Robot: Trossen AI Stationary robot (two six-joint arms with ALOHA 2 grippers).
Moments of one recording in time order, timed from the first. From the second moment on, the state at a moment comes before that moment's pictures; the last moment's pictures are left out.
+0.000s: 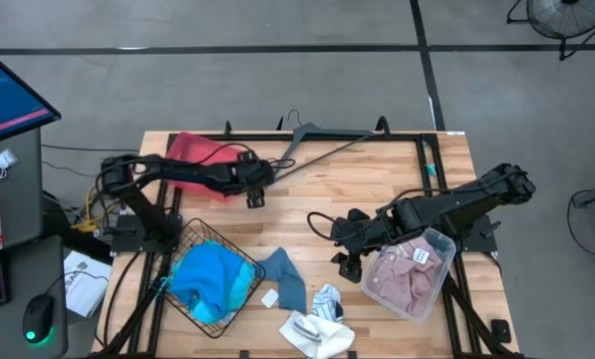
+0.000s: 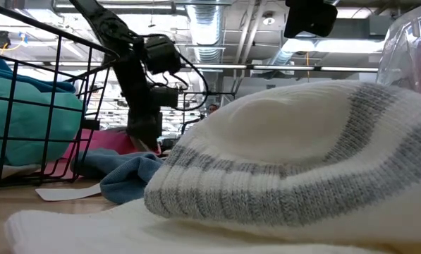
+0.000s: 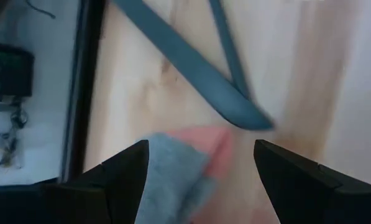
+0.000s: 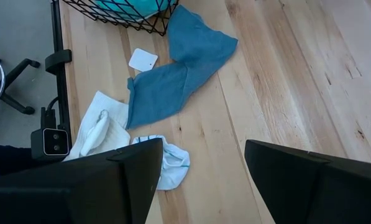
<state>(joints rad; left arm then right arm) 0.31 1.64 0.86 -0.30 -0.51 0.31 0.34 1.49 1.29 -0.75 0.11 0.60</state>
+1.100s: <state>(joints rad) 0.35 1.44 0.92 -0.39 -0.60 0.12 0.35 1.49 1.29 -0.75 0.11 0.63</state>
